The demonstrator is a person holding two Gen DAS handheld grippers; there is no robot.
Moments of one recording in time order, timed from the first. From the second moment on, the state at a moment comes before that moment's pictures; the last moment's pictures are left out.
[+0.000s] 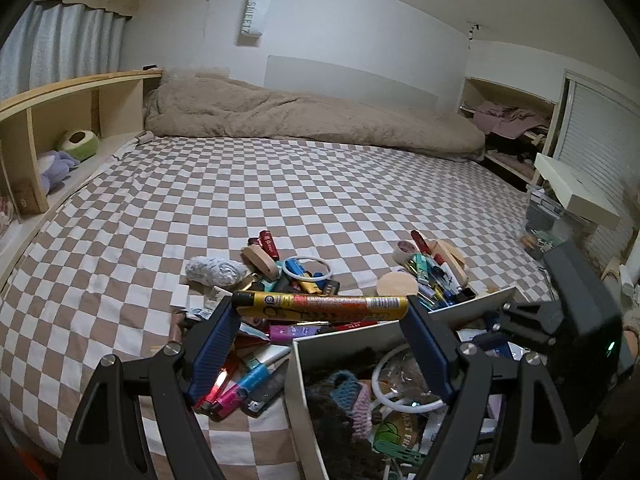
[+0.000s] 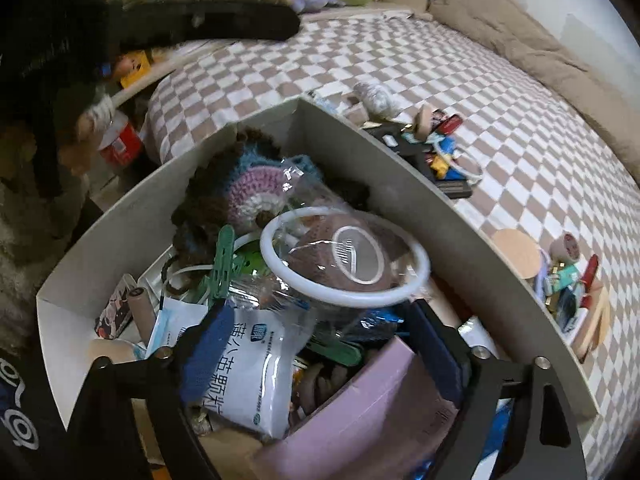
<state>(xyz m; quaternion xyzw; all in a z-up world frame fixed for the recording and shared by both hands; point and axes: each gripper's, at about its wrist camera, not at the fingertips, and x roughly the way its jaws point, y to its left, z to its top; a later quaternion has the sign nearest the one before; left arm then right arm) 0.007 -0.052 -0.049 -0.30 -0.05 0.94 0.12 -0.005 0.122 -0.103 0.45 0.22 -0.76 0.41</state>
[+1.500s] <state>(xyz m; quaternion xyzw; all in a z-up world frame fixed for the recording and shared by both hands) -0.040 0.072 -0.059 -0.51 -0.13 0.79 0.31 0.002 0.241 -0.082 0.40 0.06 -0.85 0.35</state>
